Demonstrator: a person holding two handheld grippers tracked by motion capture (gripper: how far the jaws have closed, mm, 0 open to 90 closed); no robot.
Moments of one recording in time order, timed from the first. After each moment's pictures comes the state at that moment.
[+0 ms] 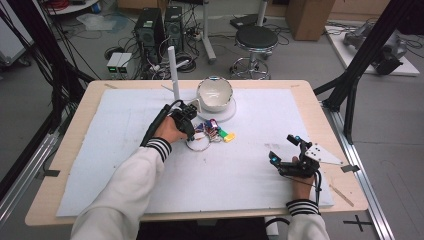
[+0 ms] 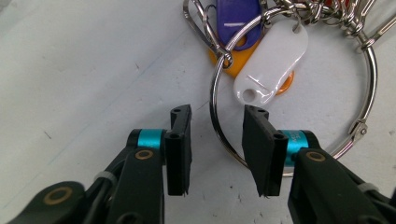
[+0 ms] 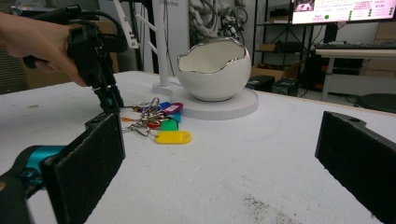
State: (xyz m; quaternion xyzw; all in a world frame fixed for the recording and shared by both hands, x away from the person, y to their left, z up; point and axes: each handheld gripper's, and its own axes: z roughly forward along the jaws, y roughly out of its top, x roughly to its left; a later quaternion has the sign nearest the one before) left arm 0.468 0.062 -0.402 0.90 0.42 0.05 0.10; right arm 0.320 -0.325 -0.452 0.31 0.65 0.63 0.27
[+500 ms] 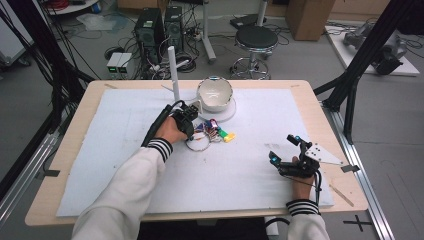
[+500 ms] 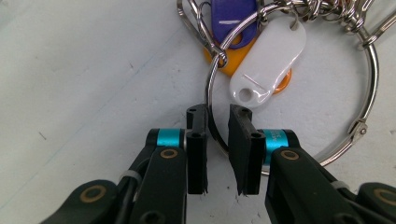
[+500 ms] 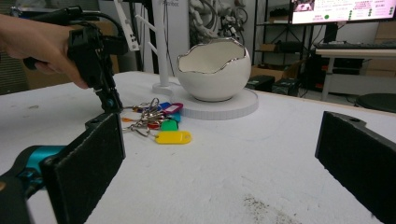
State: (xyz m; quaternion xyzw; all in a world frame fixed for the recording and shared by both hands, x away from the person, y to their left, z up) left arm 0.467 0.058 -0.404 0.91 0.41 0.05 0.09; right arm 0.320 -0.325 -0.452 0.31 0.66 0.63 0.27
